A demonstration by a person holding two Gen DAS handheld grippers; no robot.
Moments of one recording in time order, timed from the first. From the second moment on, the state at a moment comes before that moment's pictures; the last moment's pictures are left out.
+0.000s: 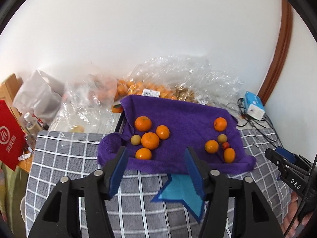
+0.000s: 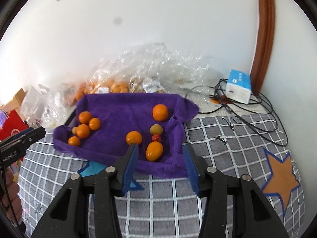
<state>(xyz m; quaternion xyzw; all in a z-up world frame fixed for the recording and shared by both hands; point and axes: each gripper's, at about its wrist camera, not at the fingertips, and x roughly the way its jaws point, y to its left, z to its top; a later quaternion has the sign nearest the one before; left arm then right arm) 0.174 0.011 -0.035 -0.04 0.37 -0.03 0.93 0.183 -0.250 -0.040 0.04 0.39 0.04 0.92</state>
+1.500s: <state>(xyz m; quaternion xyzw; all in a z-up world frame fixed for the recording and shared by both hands) 0.025 -0.013 -0.001 -0.02 0.28 -0.02 0.96 0.028 -0.266 -0.003 0.03 0.32 -0.01 0.95</state>
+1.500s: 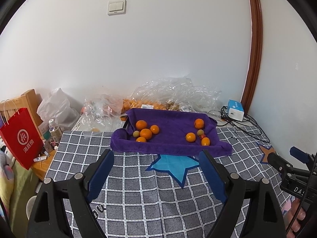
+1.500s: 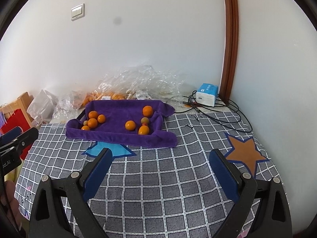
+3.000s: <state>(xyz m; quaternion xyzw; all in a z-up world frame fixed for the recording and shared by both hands) 0.026 -0.005 -0.009 -0.02 0.28 -0.01 0.96 0.032 -0.268 -0.002 0.02 0.31 -0.02 0.95</state>
